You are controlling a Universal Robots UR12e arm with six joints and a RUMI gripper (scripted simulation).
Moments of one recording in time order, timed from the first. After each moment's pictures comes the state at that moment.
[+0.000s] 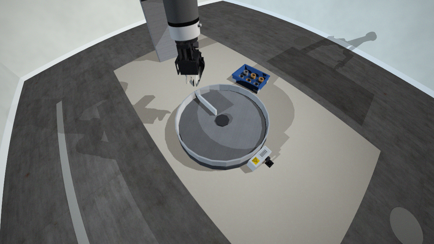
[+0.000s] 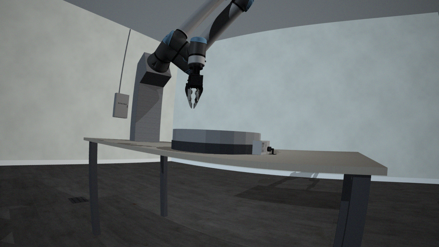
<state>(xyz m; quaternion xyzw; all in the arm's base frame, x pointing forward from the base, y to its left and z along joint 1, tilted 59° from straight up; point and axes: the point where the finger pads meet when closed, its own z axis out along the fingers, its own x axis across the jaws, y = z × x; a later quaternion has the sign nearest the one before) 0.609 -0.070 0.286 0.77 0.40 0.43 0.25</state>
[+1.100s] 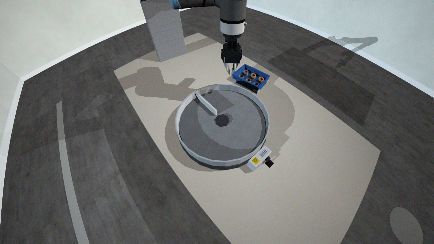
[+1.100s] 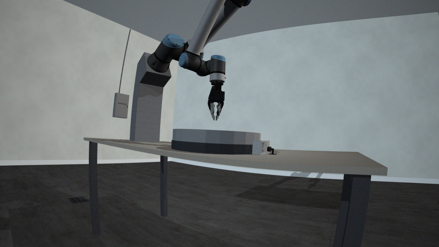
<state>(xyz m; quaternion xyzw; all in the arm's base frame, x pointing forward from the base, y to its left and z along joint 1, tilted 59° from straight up) 0.634 0.126 0.230 0.77 0.40 0.43 0.24</state>
